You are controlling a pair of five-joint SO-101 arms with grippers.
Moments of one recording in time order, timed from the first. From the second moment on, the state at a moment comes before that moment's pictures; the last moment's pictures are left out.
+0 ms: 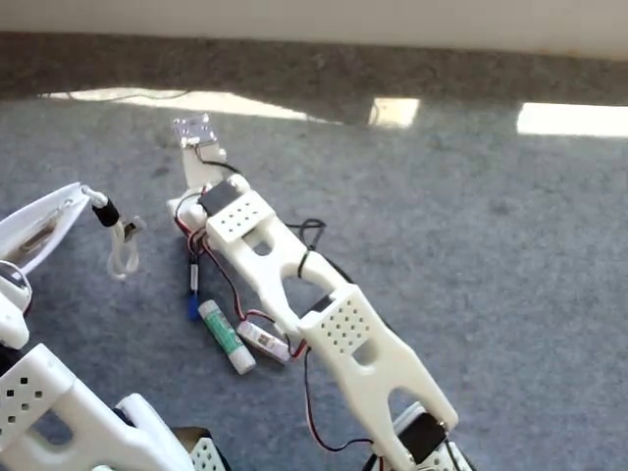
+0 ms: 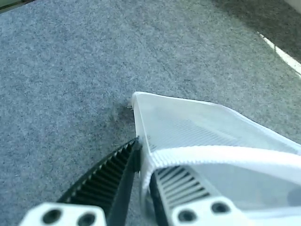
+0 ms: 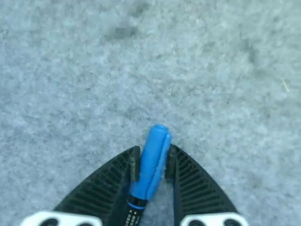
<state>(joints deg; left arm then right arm) -54.4 -56.6 36.1 68.4 12.7 -46.6 60.7 -53.8 58.6 -19.6</state>
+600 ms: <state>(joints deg) -53.6 -56.6 36.1 68.4 12.7 -48.0 61.0 -72.2 83.5 -11.6</state>
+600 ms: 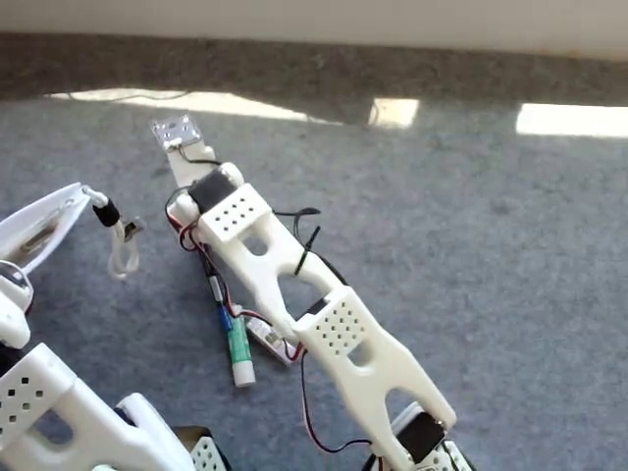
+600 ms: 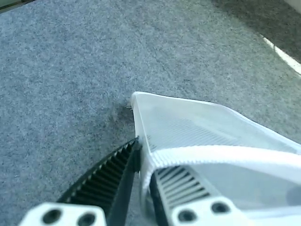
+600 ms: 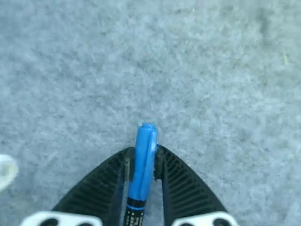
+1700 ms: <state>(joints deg) -27.1 -56.6 36.1 68.3 11.6 -47.3 49.1 -94.1 100.1 -9.1</state>
